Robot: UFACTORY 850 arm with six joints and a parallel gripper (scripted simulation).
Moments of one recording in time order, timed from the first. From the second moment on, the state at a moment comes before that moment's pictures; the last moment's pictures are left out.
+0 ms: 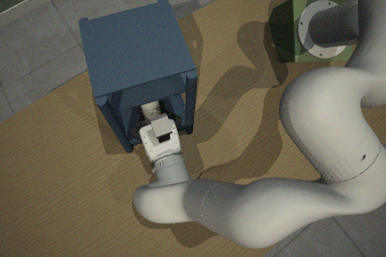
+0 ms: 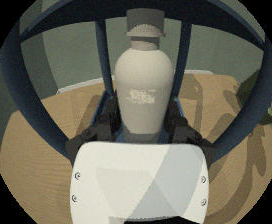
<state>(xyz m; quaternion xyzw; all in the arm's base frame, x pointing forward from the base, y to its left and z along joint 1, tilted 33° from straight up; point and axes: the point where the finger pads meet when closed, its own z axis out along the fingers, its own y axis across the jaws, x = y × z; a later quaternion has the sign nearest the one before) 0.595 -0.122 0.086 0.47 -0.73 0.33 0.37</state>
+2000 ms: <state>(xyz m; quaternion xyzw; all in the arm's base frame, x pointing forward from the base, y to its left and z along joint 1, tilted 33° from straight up) 0.597 -0.122 0.073 0.47 -0.73 0.33 0.37</state>
